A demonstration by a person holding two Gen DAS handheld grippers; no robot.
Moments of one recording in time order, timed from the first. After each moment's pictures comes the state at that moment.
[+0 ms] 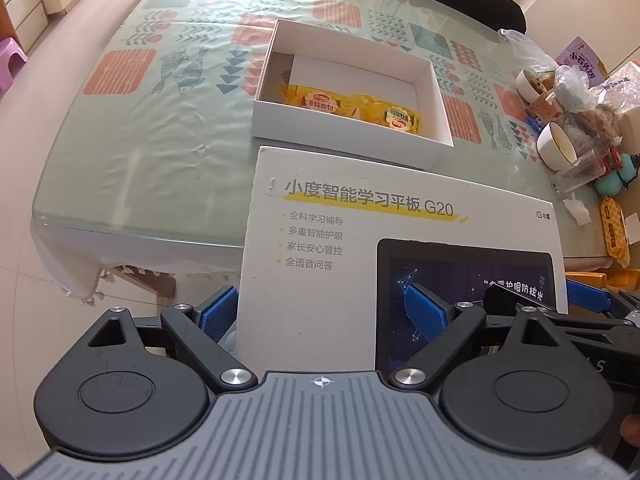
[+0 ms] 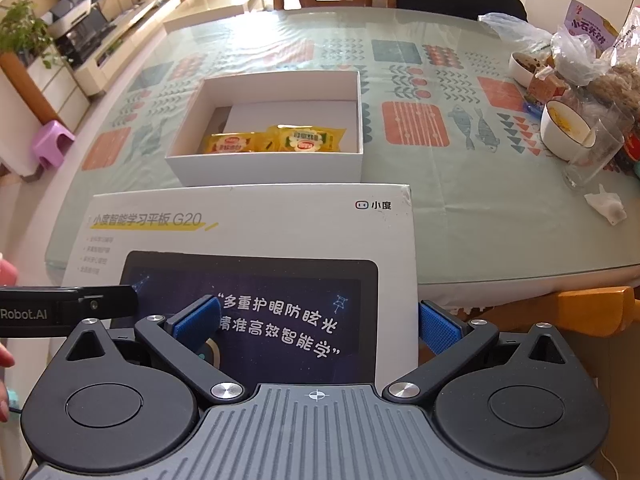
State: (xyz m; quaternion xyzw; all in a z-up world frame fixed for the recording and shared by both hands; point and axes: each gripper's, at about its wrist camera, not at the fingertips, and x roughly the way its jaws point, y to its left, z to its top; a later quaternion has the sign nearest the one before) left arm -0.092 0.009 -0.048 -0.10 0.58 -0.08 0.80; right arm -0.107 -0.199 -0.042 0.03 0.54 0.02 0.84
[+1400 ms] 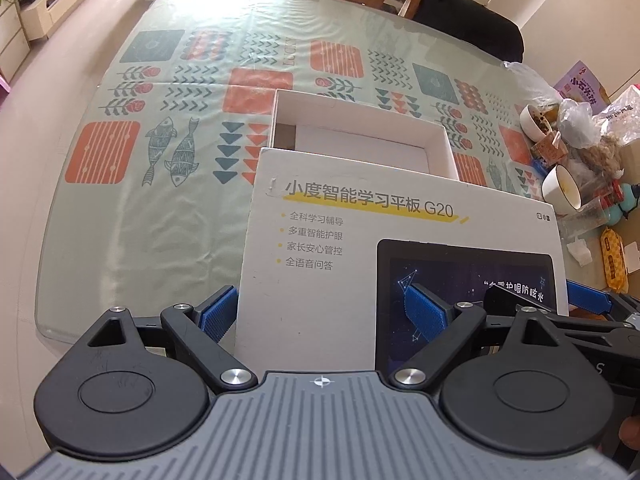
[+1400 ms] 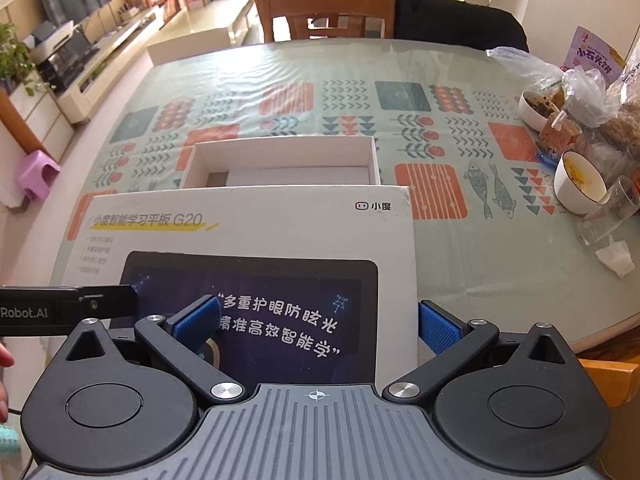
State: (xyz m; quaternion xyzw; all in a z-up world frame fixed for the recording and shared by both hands) left arm 0.021 0.039 -0.033 -0.09 0.57 -0.11 0.81; right arm -0.006 -0.169 -0.027 0.04 0.52 -0.01 0.85
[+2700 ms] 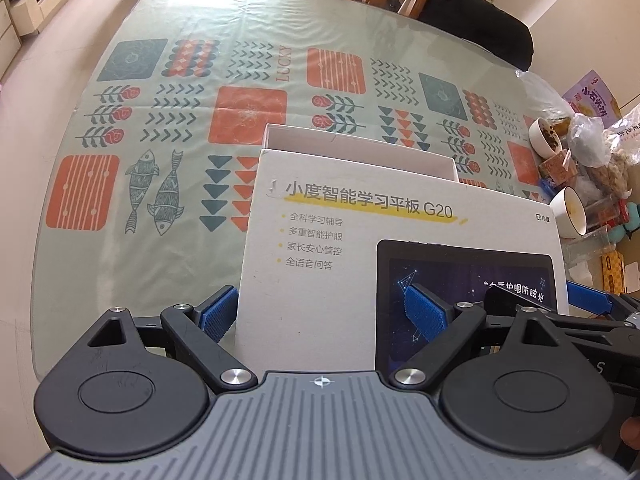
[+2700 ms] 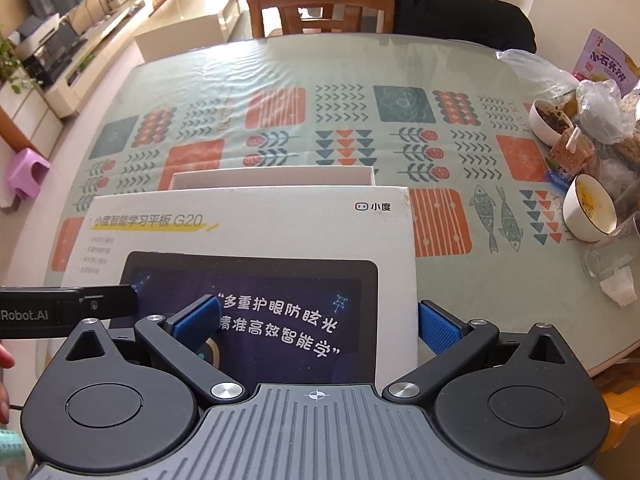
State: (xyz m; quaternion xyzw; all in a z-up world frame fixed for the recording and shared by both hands) left arm 0.099 0.030 -0.036 -0.09 0.59 -0.11 0.80; right arm 0.075 -0.177 -0.025 0.04 0.55 -0.01 0.83
